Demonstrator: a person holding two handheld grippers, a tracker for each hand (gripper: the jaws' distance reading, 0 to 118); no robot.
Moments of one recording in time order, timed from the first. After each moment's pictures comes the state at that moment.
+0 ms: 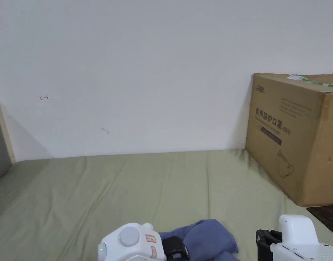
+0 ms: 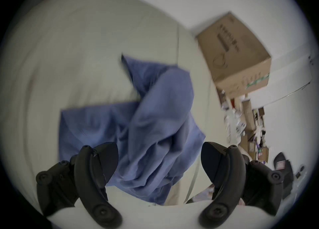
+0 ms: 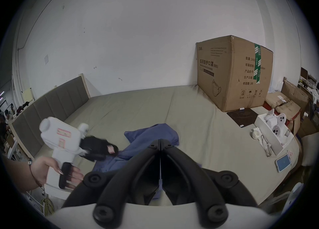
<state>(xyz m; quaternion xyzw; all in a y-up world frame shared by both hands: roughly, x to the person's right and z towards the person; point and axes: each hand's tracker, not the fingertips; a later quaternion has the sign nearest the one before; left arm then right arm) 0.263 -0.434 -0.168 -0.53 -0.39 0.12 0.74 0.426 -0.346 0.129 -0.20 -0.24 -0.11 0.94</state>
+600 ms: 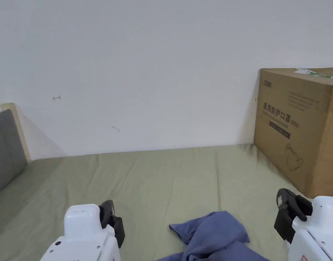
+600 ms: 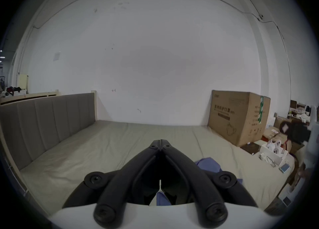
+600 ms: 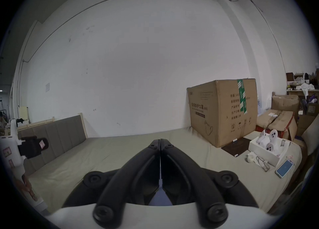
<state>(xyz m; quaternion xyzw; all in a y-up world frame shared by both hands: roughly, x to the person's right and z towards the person) 0.102 -0.329 -0.049 -0.05 -0.30 0.02 0.95 0.378 -0.324 0.155 0.01 -0.29 -0.06 0.95</state>
